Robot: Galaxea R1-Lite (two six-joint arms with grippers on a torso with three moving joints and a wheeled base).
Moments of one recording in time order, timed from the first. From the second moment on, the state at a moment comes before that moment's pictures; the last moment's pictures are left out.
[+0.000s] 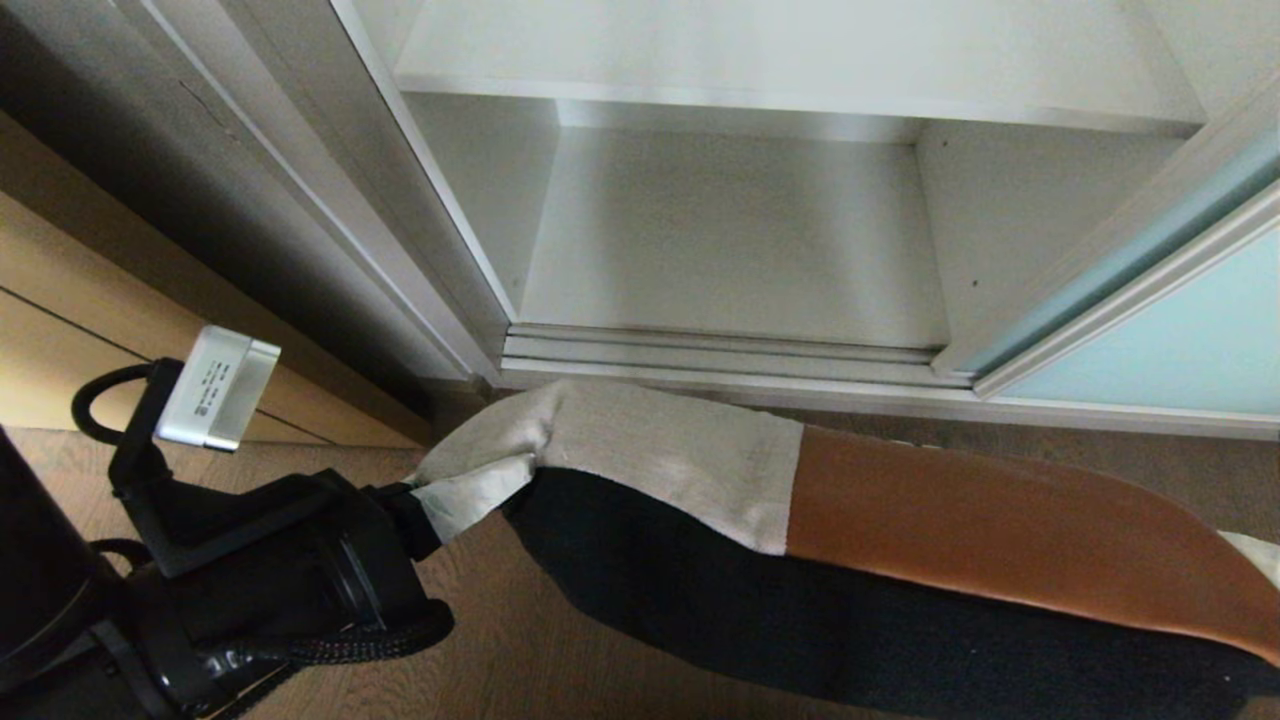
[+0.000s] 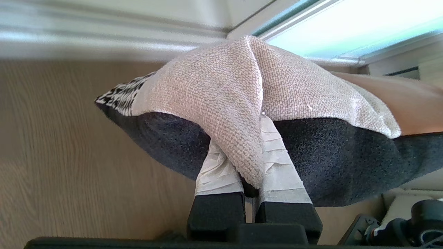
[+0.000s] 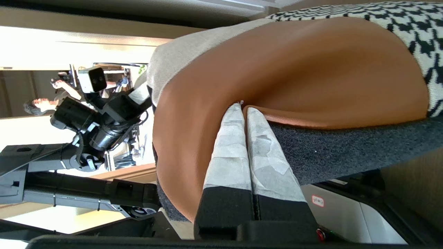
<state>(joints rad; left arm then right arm) -0.64 1.25 -0.41 -0.89 -0.13 -0.34 0.15 0.81 -0.45 -0.35 0.59 0.79</state>
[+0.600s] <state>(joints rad) -0.64 1.23 -0.41 -0.89 -0.12 -0.34 0.15 0.81 -0.45 -0.35 0.59 0.79</state>
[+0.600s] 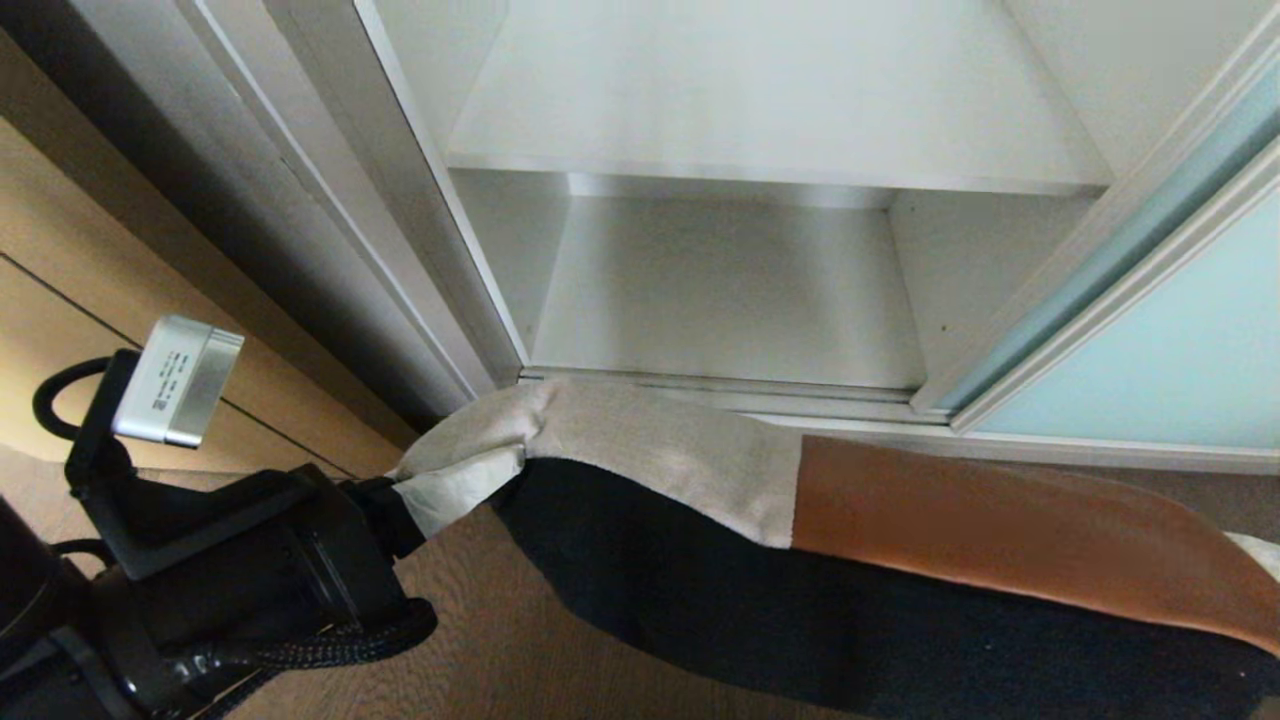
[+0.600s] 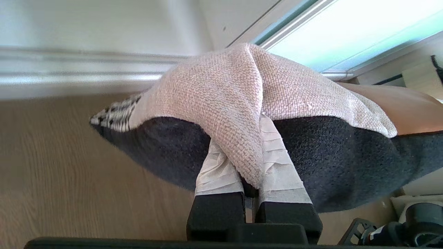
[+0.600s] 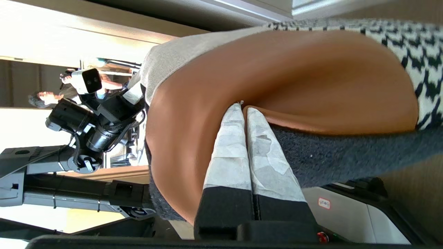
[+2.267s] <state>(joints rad) -0.64 1.25 -0.42 -0.89 -0.13 -0.35 0.15 0.82 -0.46 -0.36 0.60 0.79</state>
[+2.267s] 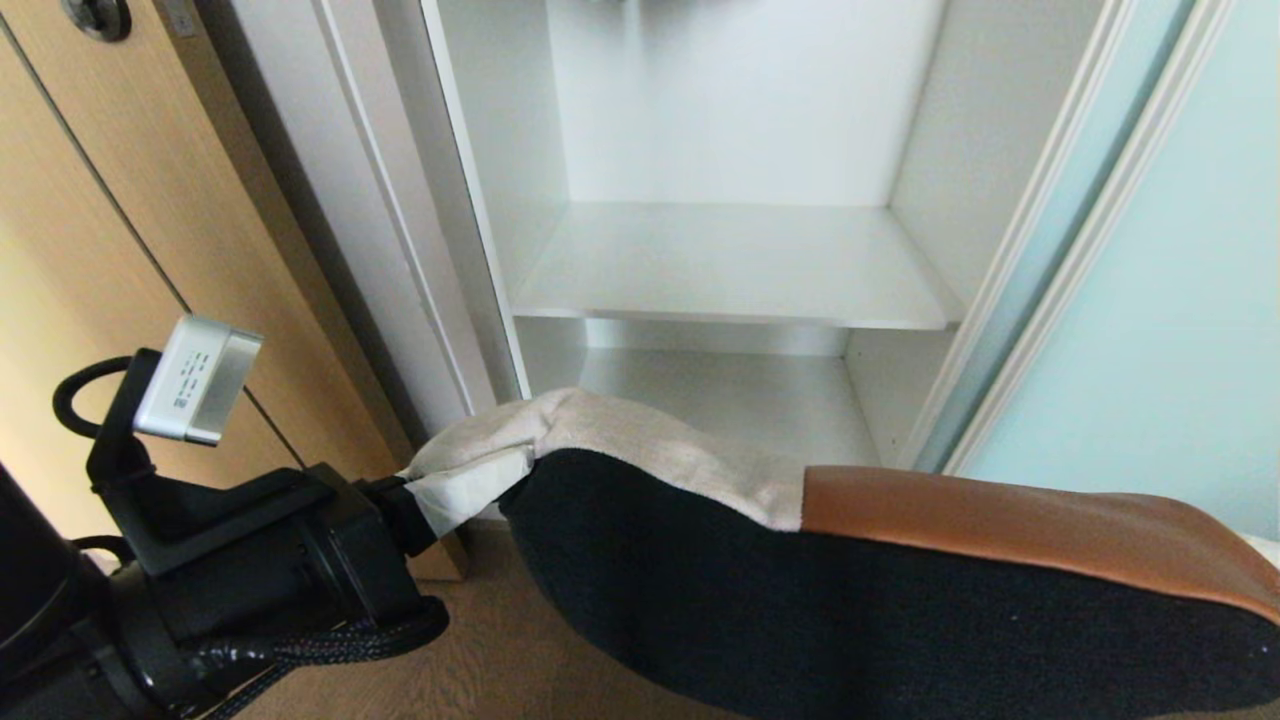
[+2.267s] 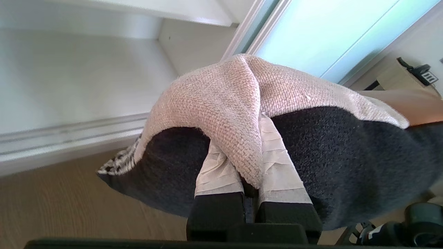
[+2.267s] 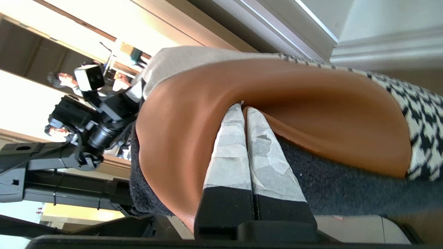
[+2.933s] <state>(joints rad) -0.63 1.28 -0.42 -0.90 -0.12 -0.35 0.15 0.83 -0.47 -0.36 0.59 0.79</state>
